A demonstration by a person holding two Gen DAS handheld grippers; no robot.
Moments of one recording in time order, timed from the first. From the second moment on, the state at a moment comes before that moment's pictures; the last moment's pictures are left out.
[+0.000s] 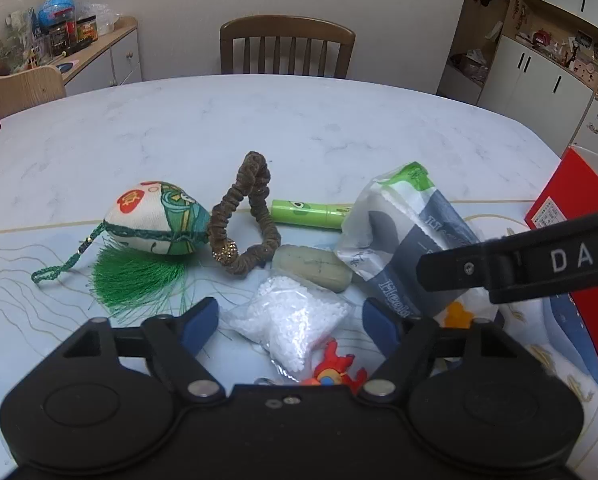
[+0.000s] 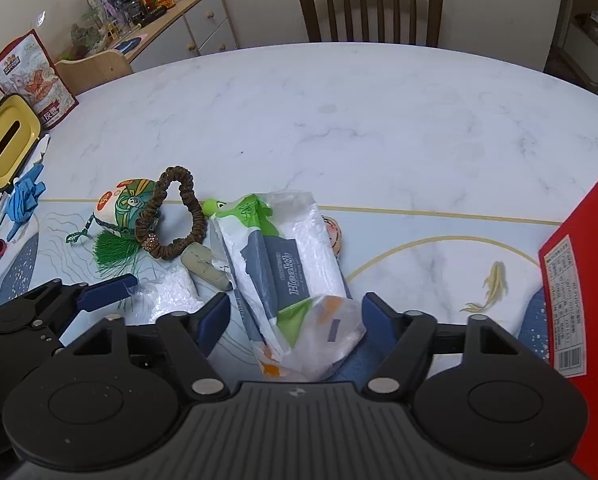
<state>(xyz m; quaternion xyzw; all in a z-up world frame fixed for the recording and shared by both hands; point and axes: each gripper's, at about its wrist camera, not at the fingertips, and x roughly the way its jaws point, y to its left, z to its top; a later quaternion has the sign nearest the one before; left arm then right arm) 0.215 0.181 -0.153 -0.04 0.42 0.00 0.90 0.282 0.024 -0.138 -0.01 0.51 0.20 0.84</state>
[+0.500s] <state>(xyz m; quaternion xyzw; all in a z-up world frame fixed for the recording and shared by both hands) 0.215 0.187 -0.155 -0.05 0.42 0.00 0.91 0.281 0.029 -0.140 -0.02 0.51 0.21 0.84</state>
